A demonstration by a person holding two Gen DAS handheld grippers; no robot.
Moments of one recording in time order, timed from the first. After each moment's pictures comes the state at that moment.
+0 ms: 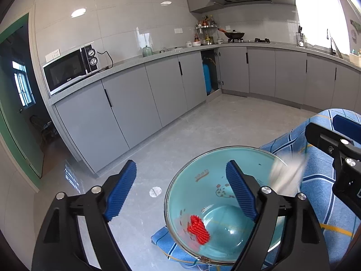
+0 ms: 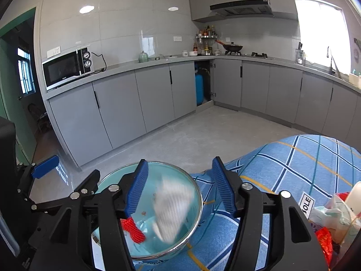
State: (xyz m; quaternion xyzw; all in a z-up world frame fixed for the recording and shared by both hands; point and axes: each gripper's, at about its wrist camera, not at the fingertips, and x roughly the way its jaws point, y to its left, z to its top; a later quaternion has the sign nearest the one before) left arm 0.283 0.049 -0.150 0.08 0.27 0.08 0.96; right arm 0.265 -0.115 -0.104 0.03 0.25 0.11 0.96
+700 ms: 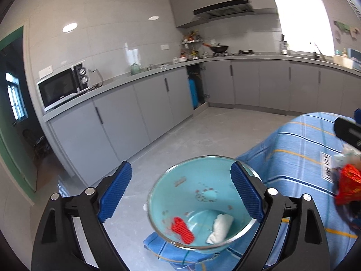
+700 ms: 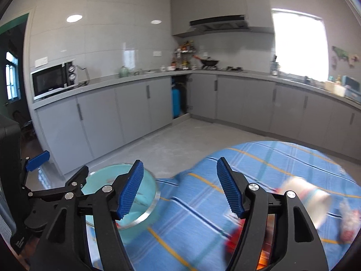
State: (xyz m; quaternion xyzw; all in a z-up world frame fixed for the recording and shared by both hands) left arm 0.233 0.000 -0.122 0.10 0.23 0.03 0.97; right arm 0.176 -0.190 -0.074 0.03 0.20 0.03 0.98
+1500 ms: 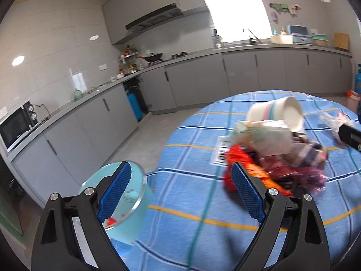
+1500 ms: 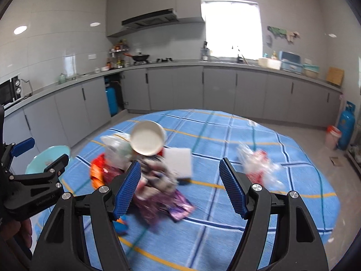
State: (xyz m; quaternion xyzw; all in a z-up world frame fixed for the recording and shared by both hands) left arm 0.156 -0.165 -0.144 0.17 0.21 -0.14 0.95; right arm 0.045 -0.345 -0.125 0.07 0.22 -0.15 0.96
